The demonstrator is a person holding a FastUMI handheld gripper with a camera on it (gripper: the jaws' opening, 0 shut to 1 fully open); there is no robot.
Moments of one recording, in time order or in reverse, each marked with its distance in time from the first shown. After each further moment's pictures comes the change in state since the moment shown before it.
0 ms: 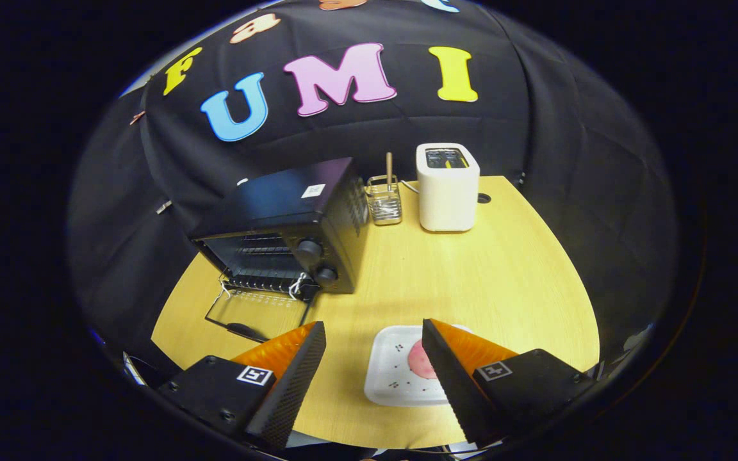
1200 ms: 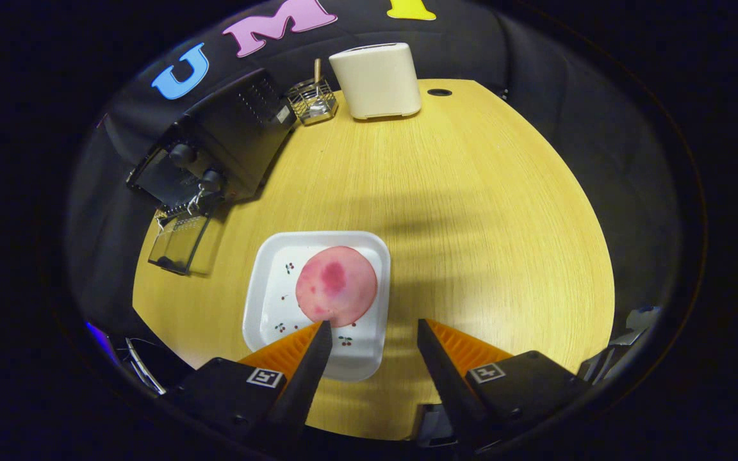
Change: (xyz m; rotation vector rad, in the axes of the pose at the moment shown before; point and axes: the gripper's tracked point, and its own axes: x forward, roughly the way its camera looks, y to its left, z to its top) arm 0.048 -0.120 -0.133 0.035 0.383 -0.048
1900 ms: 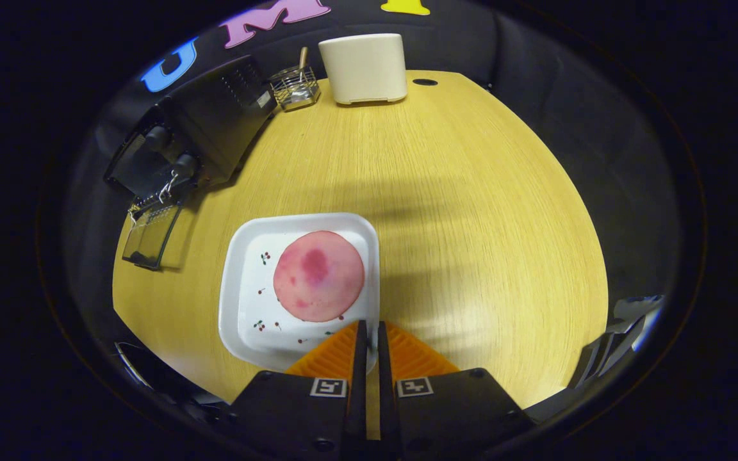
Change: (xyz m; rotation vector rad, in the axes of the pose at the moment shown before) arm 0.009 0.002 -0.016 0.037 0.026 -0.092
